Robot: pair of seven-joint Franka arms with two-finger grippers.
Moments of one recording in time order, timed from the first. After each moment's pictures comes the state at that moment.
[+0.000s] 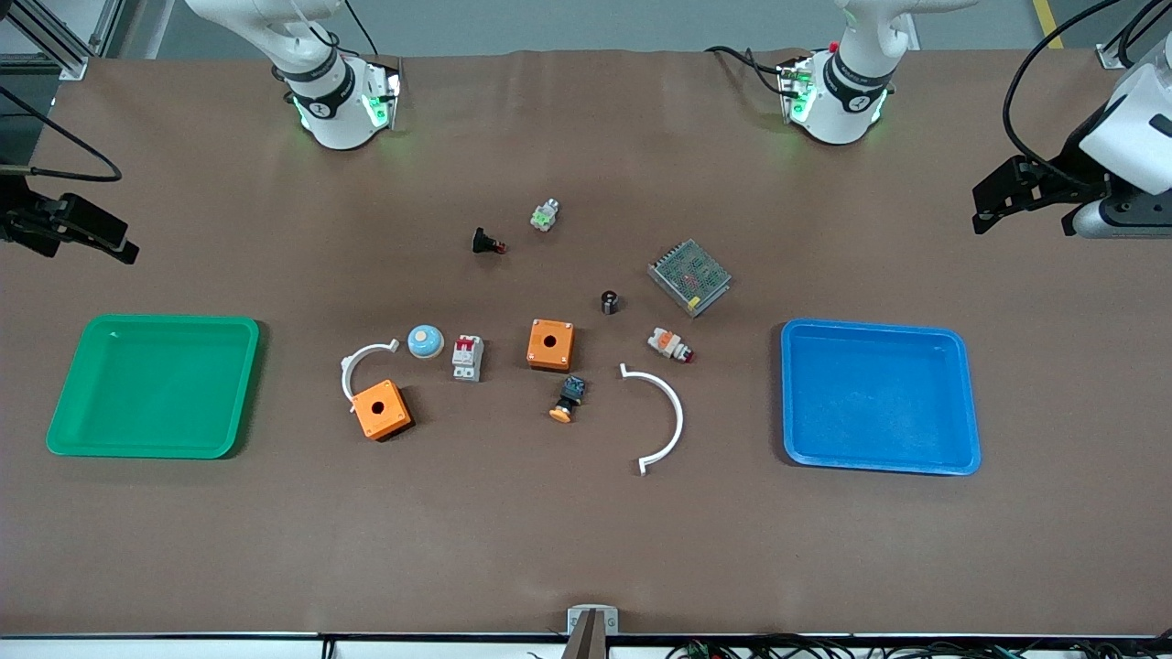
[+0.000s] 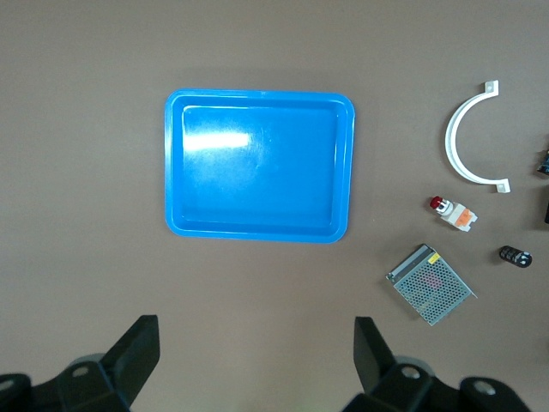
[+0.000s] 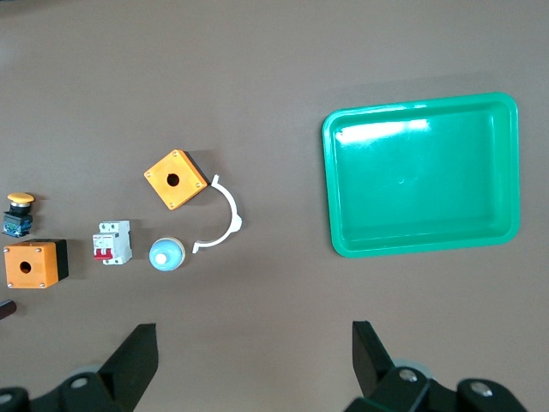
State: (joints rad) left arm 0.02 -0.01 -0.15 -1.50 0.02 1.51 -0.09; right arm 0.03 0.03 -0.06 -1.48 0.04 1.52 0.10
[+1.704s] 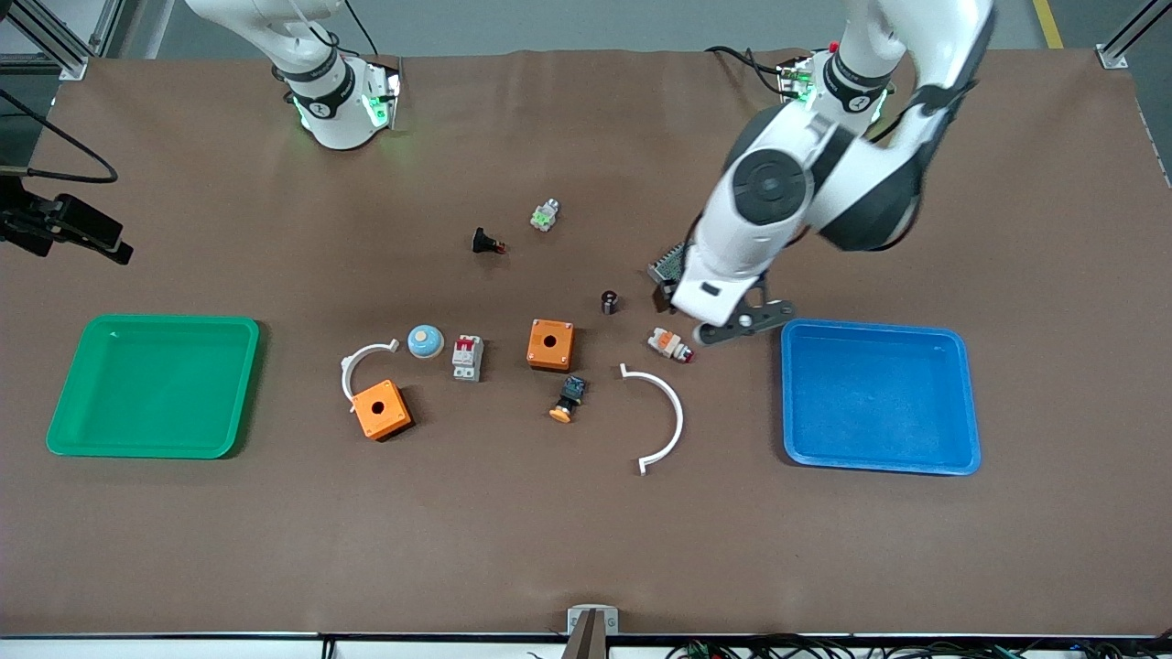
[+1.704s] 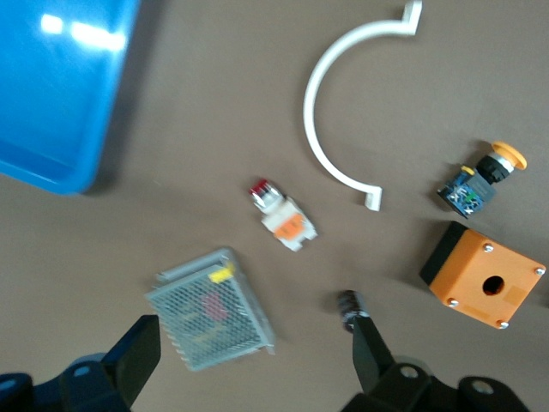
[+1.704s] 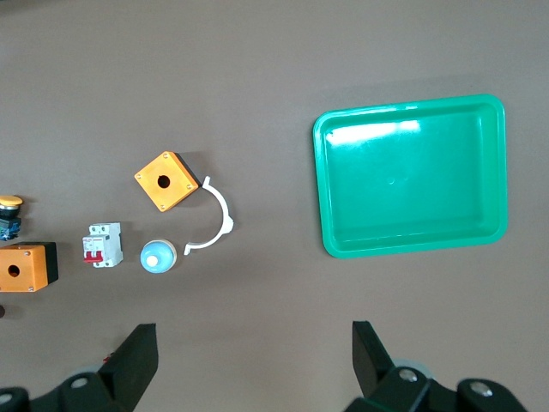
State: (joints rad) left arm -0.33 0.40 -0.34 -1.66 0.05 1.97 -1.00; right arm 0.03 0.03 -0.06 -1.47 0.02 1.52 0.10
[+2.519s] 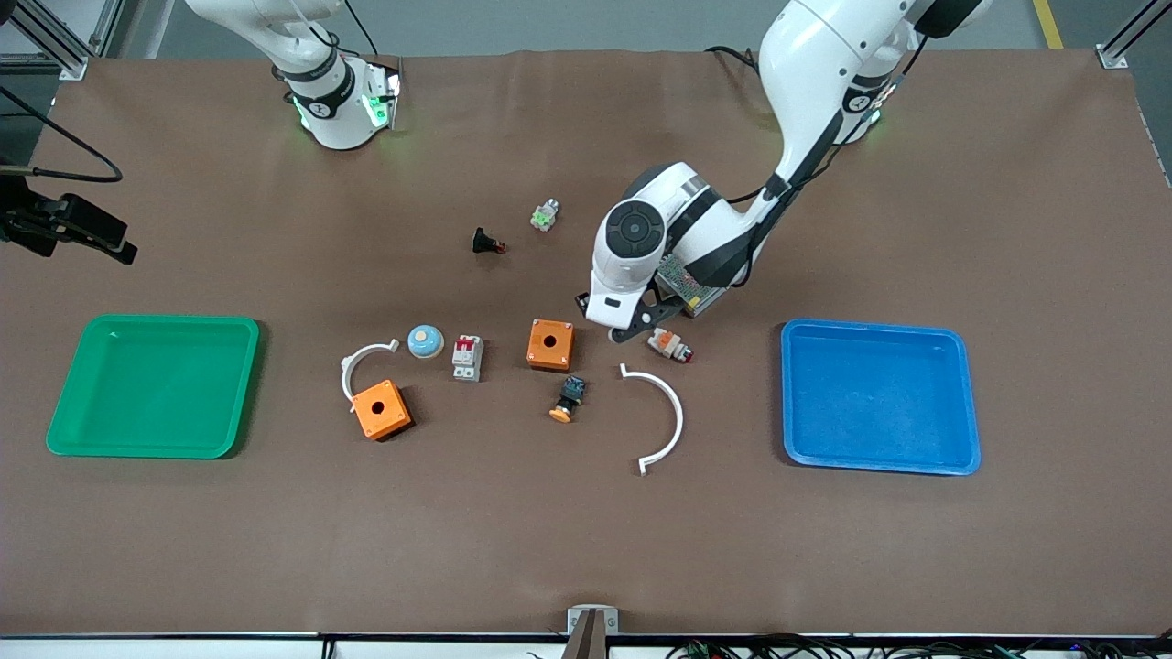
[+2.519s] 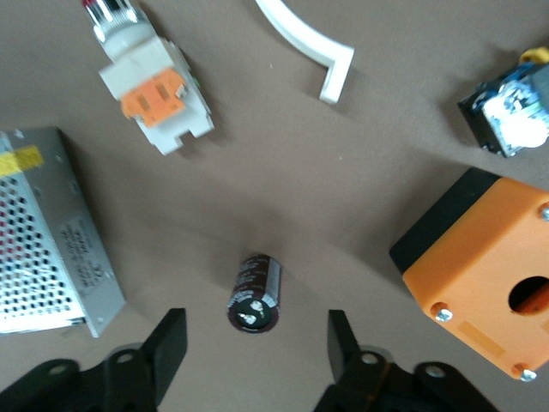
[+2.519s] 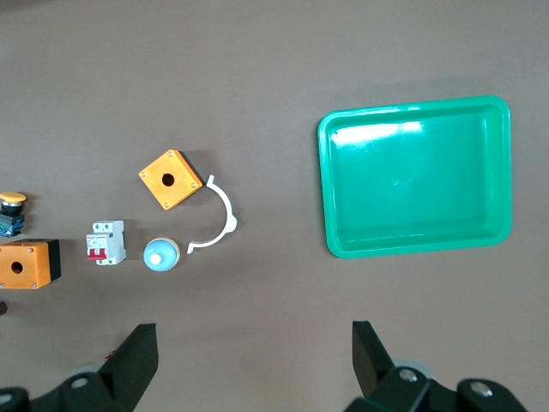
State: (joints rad) left arm -0.51 0.66 -0.34 -1.66 0.06 2.22 -1.34; right arm 0.03 0.03 -0.05 -1.47 0.02 1.52 0.10
